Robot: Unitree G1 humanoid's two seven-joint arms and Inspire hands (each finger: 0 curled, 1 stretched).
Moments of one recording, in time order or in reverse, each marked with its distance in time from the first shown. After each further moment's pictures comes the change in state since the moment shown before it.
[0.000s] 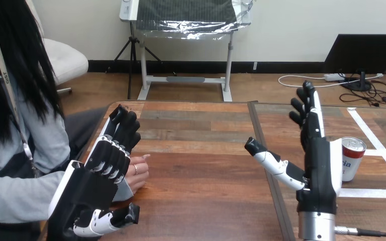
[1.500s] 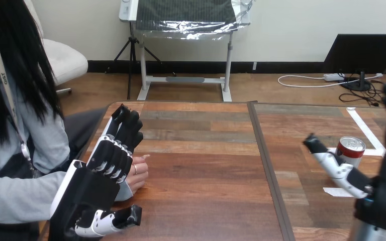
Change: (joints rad) left arm 0.000 0.003 -0.015 0.000 -0.018 -0.006 -0.009; right arm 0.072 -0.126 -0.140 -0.123 -0.212 -0.097 -0.390
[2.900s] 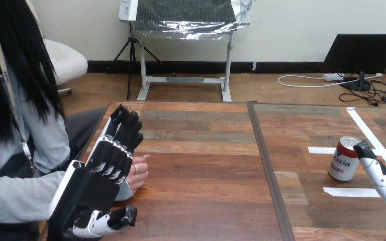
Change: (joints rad) left arm 0.000 0.009 0.000 0.000 -0.024 0.028 -0.028; right arm -0.013 -0.072 -0.031 0.222 0.176 0.079 -0.019
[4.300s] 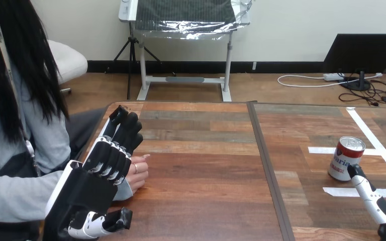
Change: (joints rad) left arm -0.002 0.027 0.002 0.000 -0.037 0.025 -0.039; right arm -0.105 -0.006 0.002 0.319 0.212 0.172 0.222
